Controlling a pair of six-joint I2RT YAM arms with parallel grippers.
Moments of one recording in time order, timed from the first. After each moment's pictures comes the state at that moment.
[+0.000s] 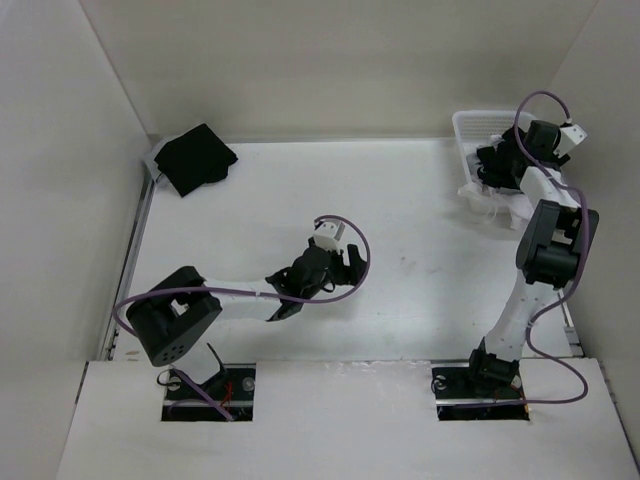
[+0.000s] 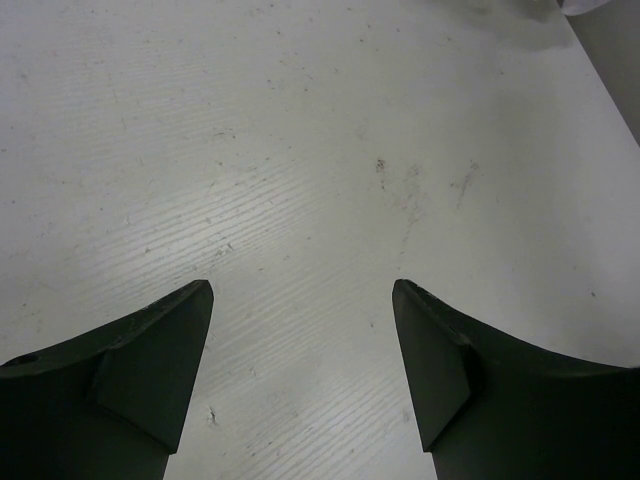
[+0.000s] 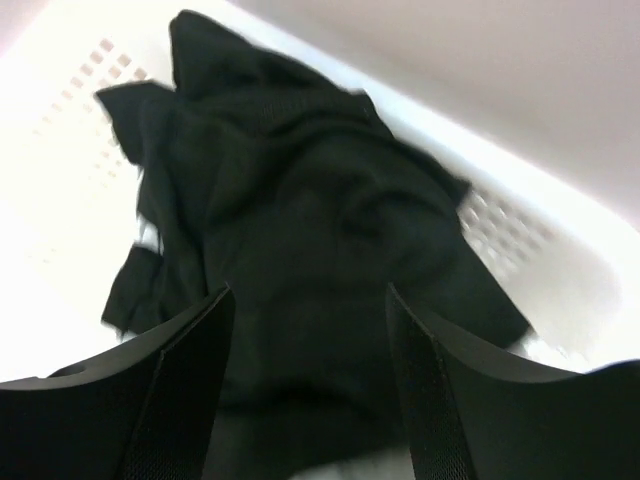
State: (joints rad) left arm -0.94 1.55 0.60 0.61 -0.23 -0.55; right arm -0.29 2.03 1.60 -0.07 0.43 0.51
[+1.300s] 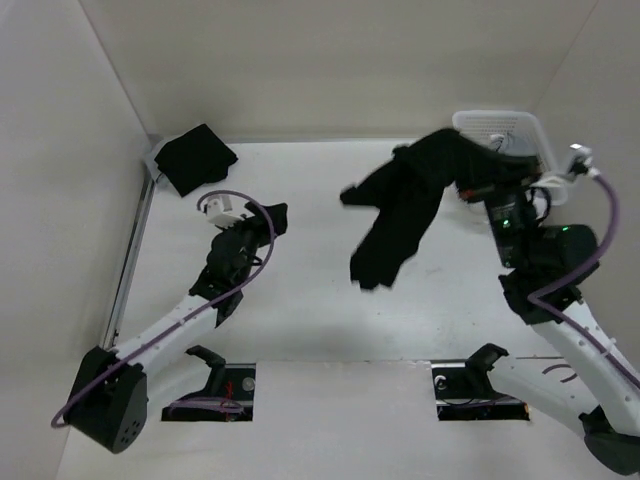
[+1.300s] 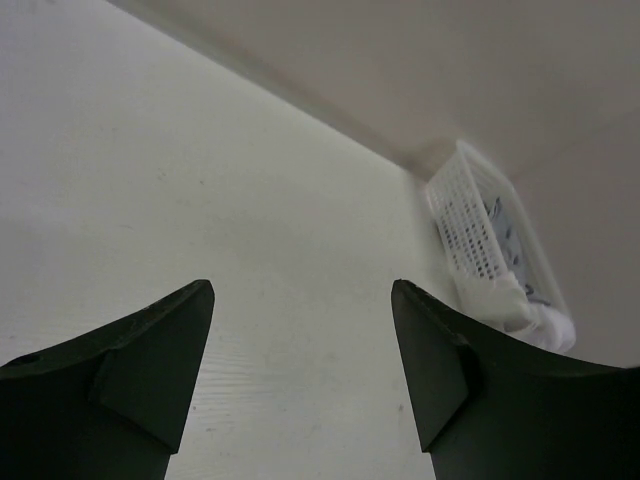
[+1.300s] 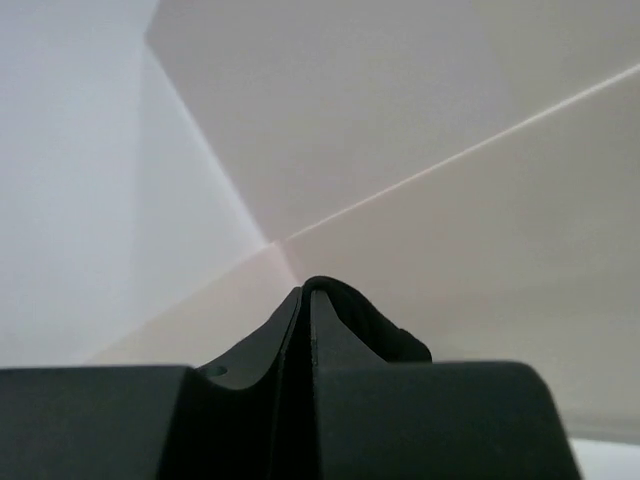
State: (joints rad) left arm -0.53 1.09 0.47 0.57 -0.28 -0.74; right arm 0.54 0.91 1.23 0.36 0.16 0.51
